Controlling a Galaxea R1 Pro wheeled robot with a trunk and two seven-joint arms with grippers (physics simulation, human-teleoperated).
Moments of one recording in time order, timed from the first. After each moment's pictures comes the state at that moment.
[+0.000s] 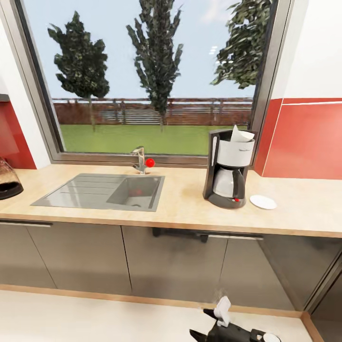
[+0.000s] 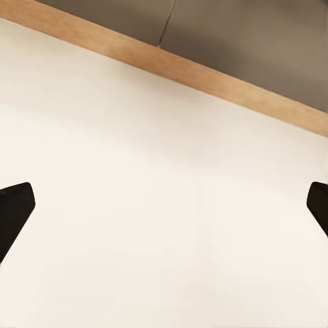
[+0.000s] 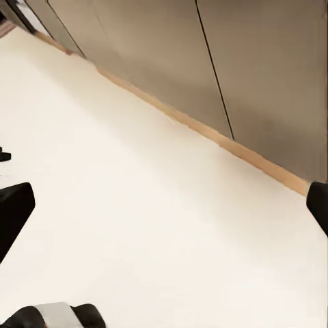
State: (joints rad) left arm 0.05 0.02 0.42 -0.74 0.01 -0.03 -0.41; right arm -0.14 -0.11 0.12 -0.93 -0.05 0.03 0.86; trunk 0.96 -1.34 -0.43
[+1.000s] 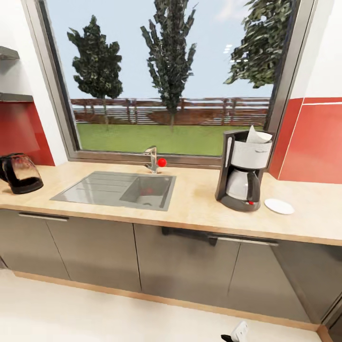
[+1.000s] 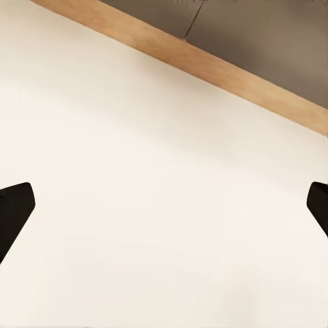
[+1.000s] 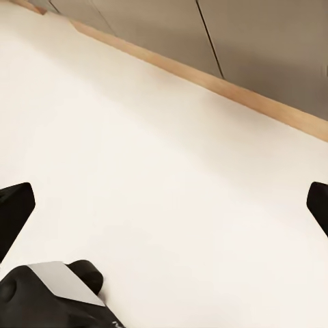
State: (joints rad) left arm 0.05 0.02 0.42 -0.72 0.01 -0.03 -0.41; right arm -0.12 -0.16 0.06 -0.73 -0.05 -0.04 0.84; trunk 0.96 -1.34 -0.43
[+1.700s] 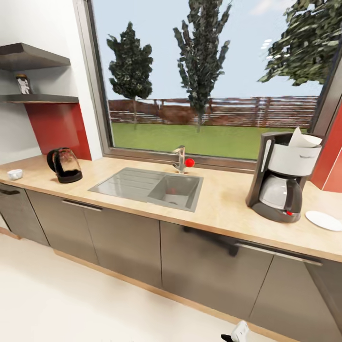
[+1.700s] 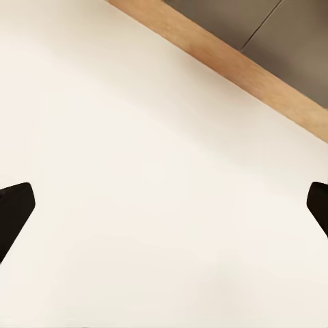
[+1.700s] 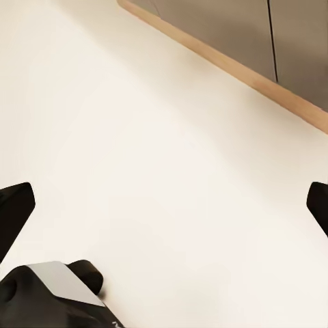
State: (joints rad) left arm 0.05 0.02 0.42 -0.72 0.01 -0.03 -0.41; right arm -0.12 -0.16 0.06 -0.73 -0.05 -0.04 0.84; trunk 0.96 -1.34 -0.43
